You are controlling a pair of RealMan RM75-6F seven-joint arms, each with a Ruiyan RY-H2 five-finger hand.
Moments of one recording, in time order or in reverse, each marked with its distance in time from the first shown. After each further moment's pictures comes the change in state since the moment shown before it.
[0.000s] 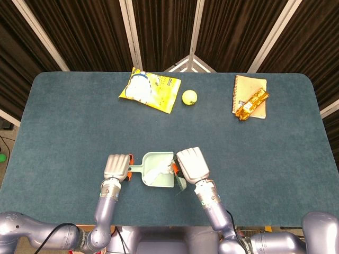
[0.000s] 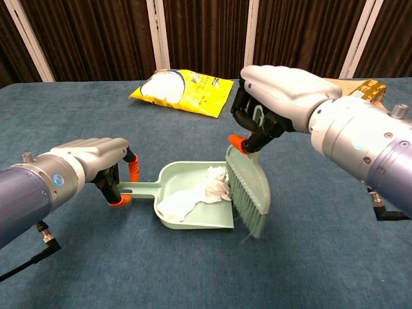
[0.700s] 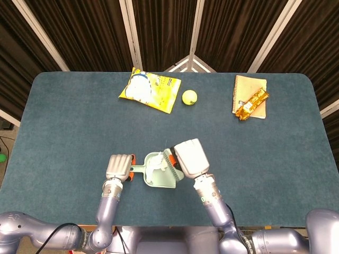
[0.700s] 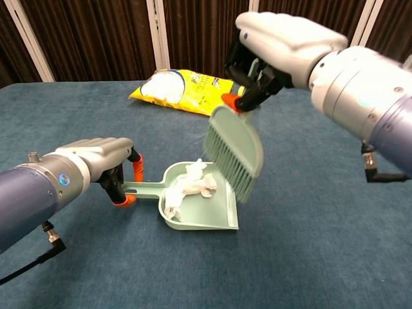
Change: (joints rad) left arm -0.007 -0.009 -0.009 -0.001 0.001 0.004 0.005; right arm 0.022 0.050 0.053 -0.018 -0.088 0.022 -0.017
